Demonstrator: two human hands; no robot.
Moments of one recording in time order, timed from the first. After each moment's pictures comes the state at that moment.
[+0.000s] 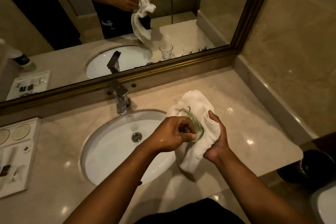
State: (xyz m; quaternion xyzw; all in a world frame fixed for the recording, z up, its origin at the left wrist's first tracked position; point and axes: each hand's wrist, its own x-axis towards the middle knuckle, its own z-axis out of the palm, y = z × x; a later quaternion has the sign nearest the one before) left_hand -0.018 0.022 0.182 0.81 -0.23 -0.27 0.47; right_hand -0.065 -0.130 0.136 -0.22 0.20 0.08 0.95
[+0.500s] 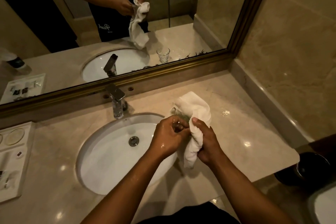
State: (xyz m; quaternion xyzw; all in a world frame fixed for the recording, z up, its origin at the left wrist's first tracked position) left_hand -0.025 0.011 0.175 0.80 -0.10 -0.16 0.57; right_hand -0.060 -0.124 0.125 -0.41 0.23 0.00 0.88
